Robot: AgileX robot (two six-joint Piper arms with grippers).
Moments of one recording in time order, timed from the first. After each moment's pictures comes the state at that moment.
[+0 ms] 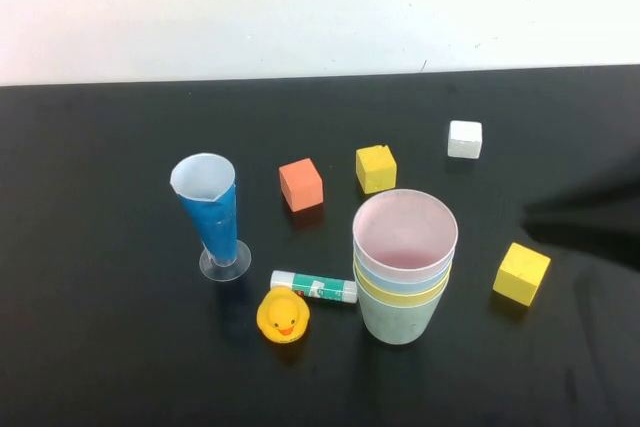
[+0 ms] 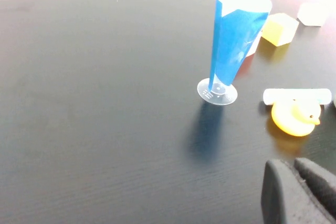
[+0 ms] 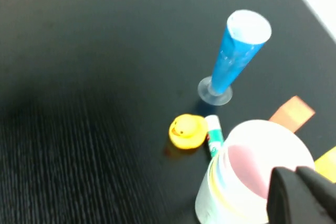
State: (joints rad) right arm 0.50 1.01 -1.08 0.64 0.87 -1.04; left arm -0.64 0.04 -0.42 0.35 0.81 -0.53
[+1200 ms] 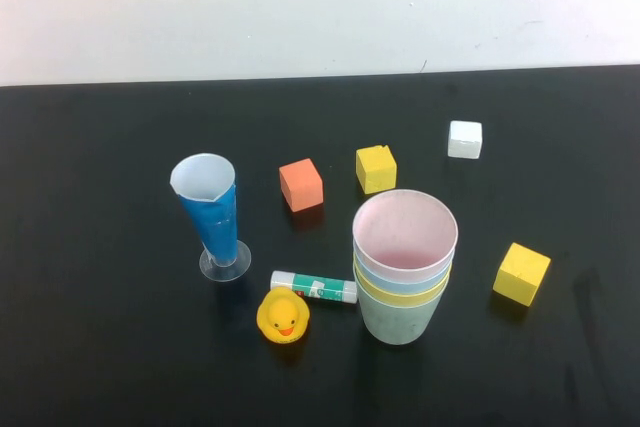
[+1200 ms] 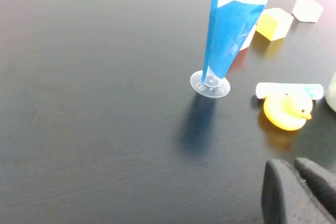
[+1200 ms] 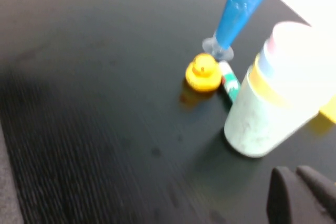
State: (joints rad) right arm 0.50 0.42 -0.43 0.71 0.65 -1.11; left arm -0.64 0.03 -0.42 0.33 0.82 -0.55
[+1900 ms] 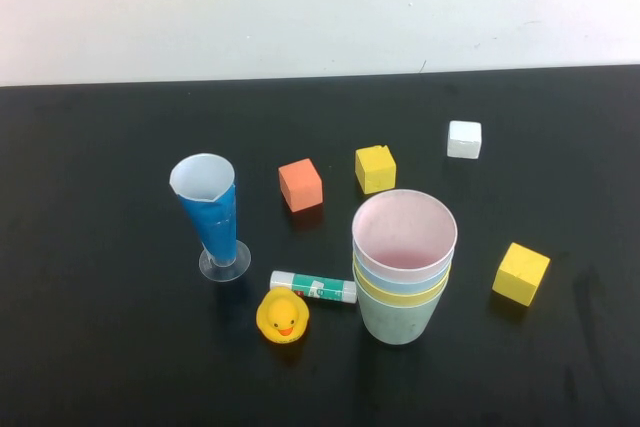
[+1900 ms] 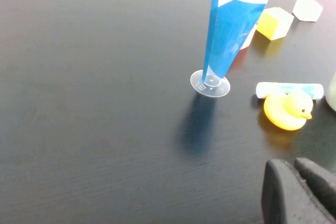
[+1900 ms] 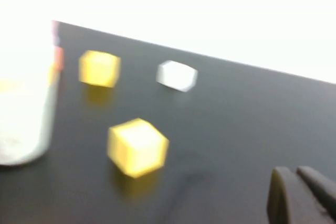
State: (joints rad) right arm 0.26 0.18 -0.13 0.14 0.19 -0.26; left arm -0.64 0.03 -0.42 0.33 0.82 -0.55
